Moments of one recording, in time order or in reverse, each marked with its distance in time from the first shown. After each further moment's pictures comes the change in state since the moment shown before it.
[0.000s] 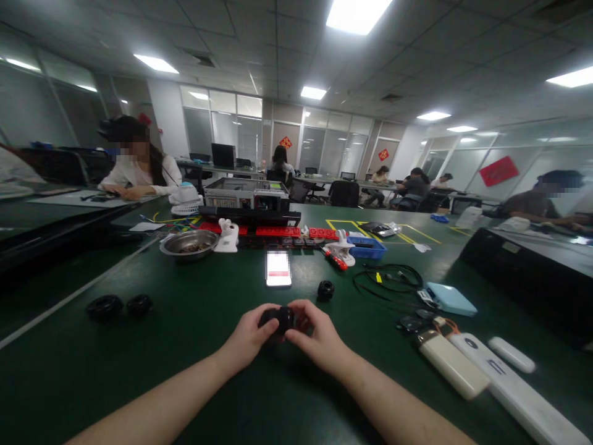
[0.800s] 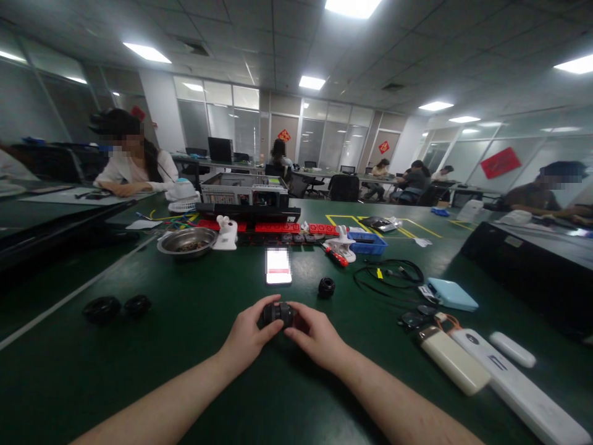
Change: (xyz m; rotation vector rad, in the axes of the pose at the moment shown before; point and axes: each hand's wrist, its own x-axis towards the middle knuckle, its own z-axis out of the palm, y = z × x) left_hand -0.001 0.006 -0.003 0.276 0.145 0.039; right_hand 0.002 0.007 0.002 -0.209 -0.067 0.018
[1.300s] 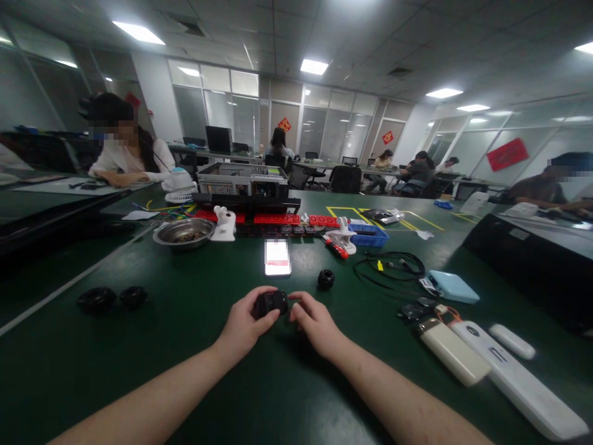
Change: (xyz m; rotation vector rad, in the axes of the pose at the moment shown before) left_hand 0.002 -0.001 0.003 -0.080 0.097 -0.001; right_hand 0.003 0.012 0.006 0.226 0.041 0.147
